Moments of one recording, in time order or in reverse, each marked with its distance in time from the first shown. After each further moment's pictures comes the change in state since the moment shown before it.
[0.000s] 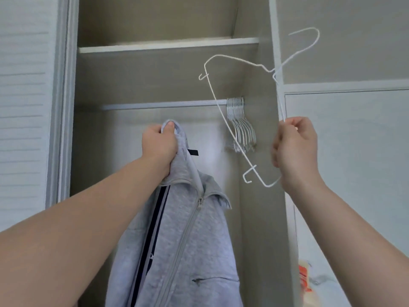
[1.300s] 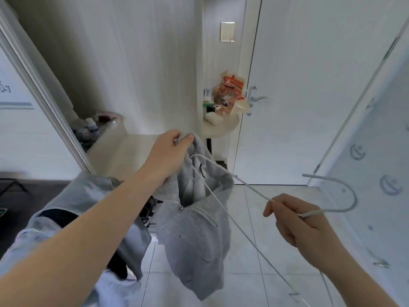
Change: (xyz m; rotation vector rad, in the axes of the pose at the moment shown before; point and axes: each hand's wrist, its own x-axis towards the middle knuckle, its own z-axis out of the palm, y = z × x) left_hand -0.516 -0.034 -0.014 0.506 -0.519 -0.484; right_hand -0.336 -0.065 -0.471 -0.350 -0.702 0.731
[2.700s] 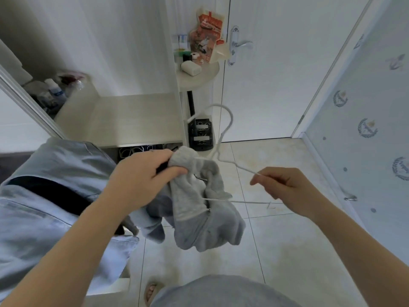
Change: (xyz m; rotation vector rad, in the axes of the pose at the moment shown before) left_hand -0.116 -0.051 0.001 0.467 -0.426 0.411; right_hand -0.032 0.070 -0.027 -0.149 -0.135 0.130
